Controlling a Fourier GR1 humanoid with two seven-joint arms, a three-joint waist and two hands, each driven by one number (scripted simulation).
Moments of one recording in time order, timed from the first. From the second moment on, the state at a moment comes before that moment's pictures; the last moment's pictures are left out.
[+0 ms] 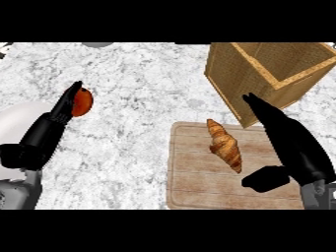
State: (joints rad) left arm -0.15 0.37 -0.14 -1.58 0.12 -0.03 -0.02; right arm -0.23 -0.44 0.35 -1.92 0.51 0.23 0.70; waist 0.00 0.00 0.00
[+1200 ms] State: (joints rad) left arm -0.14 0.27 -0.02 -1.60 0.01 -0.15 0.01; right arm -0.22 -0.21 0.32 -1.82 0.76 0.32 0.57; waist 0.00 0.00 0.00
